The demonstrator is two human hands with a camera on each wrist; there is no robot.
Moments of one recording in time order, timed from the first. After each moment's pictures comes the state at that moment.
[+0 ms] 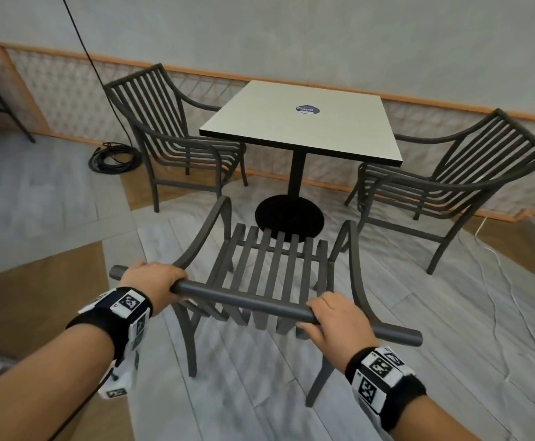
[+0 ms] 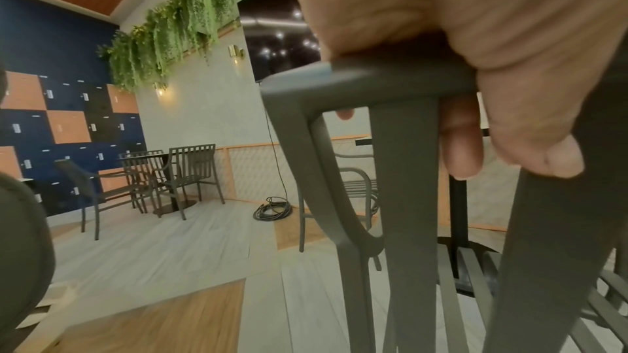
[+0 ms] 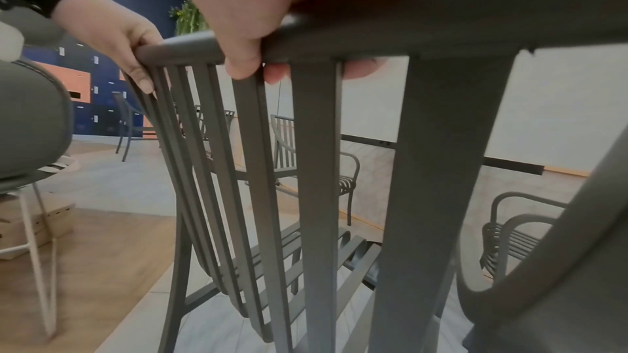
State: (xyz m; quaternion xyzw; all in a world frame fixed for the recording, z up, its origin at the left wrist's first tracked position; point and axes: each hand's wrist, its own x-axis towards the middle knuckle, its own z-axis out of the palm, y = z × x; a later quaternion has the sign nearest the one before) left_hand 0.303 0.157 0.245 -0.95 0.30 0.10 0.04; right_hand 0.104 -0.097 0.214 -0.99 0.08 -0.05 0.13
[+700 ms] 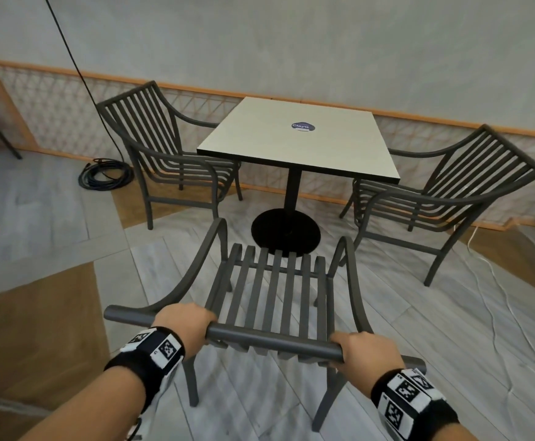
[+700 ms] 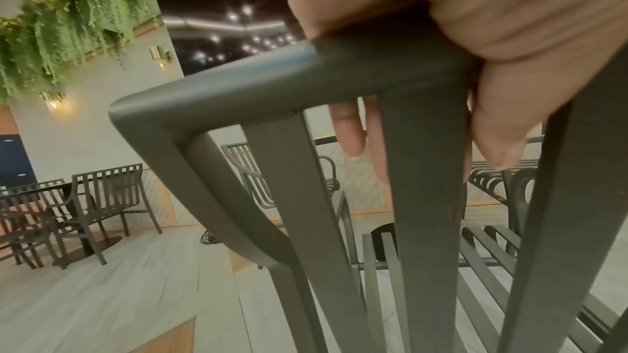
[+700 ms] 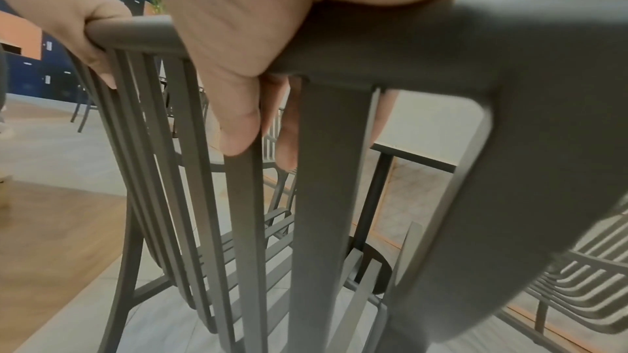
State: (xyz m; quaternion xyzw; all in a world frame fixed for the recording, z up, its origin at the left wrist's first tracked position) left_hand 0.310 0.129 0.226 -0.91 0.36 0.18 0.10; right_hand 0.120 -0.115 0.217 -0.98 0.15 0.13 0.08
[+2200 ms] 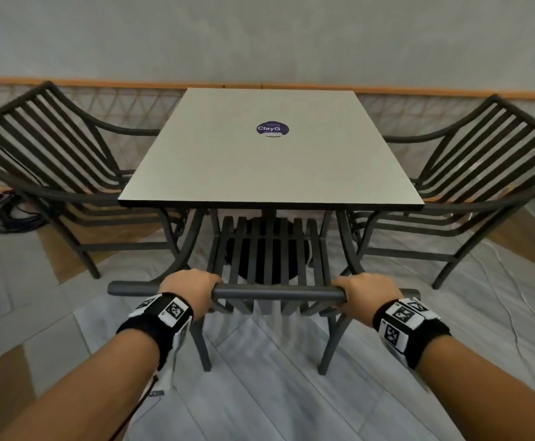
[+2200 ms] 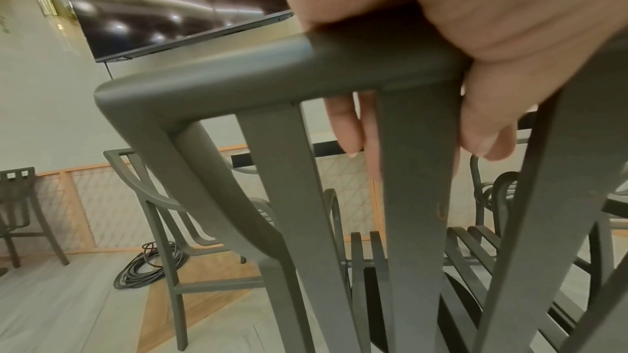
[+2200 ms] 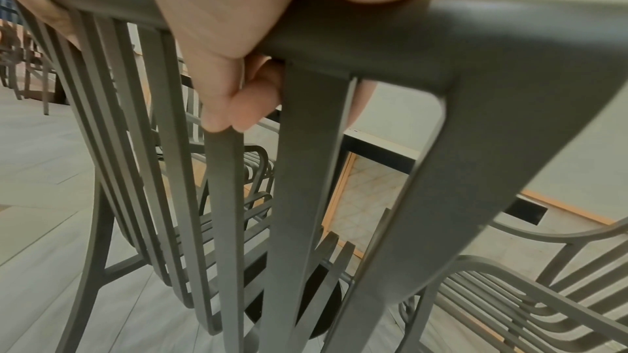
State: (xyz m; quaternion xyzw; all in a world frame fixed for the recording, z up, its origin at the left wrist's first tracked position) left_hand 0.653 -0.129 0.229 -0.89 0.41 0.18 0.11; right_hand 0.451 -0.361 0.224 -0.97 0.19 0.14 0.04
